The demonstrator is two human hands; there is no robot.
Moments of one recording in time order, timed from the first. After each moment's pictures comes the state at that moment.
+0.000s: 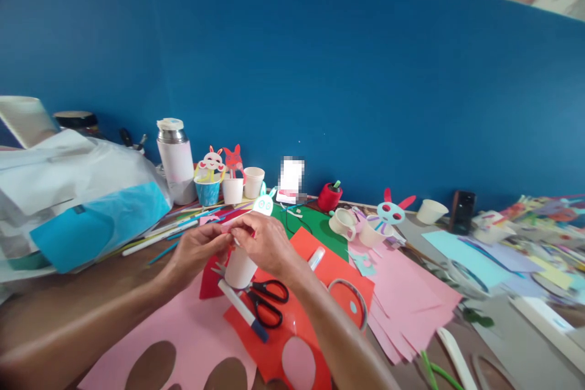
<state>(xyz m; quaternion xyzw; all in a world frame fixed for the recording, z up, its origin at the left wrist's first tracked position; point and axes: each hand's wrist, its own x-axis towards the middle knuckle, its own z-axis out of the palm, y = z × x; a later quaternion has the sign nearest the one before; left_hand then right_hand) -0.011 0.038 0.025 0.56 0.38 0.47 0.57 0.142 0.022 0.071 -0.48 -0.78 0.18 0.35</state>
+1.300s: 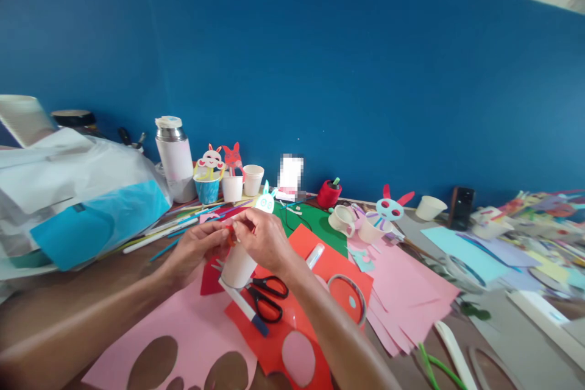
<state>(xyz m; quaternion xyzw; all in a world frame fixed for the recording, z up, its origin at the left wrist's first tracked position) -0.015 0.041 0.017 0.49 0.31 0.45 0.67 0.141 0.021 0.065 -0.48 -0.76 0.18 0.39</state>
